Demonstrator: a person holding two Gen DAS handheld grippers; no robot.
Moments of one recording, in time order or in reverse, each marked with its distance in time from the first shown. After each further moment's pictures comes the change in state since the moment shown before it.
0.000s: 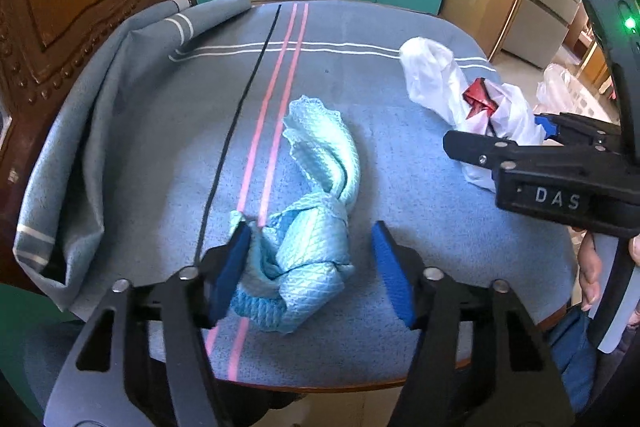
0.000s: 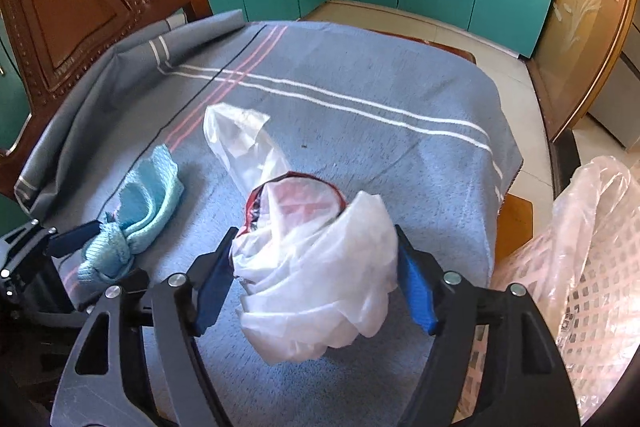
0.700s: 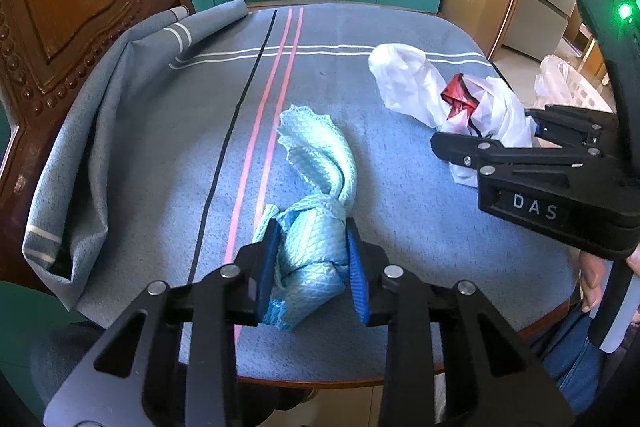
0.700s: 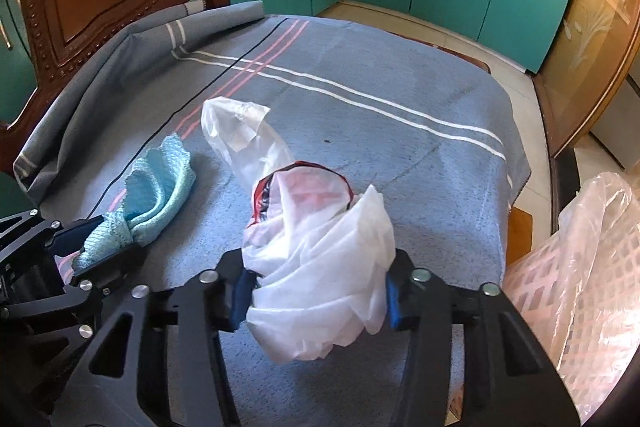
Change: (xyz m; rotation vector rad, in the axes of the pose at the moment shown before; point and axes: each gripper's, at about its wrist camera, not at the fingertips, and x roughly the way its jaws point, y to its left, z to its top) left arm -0.002 -0.005 0.000 0.027 -0.010 0.018; right arm 0.000 0.015 -0.003 -0.070 -0.007 -0.002
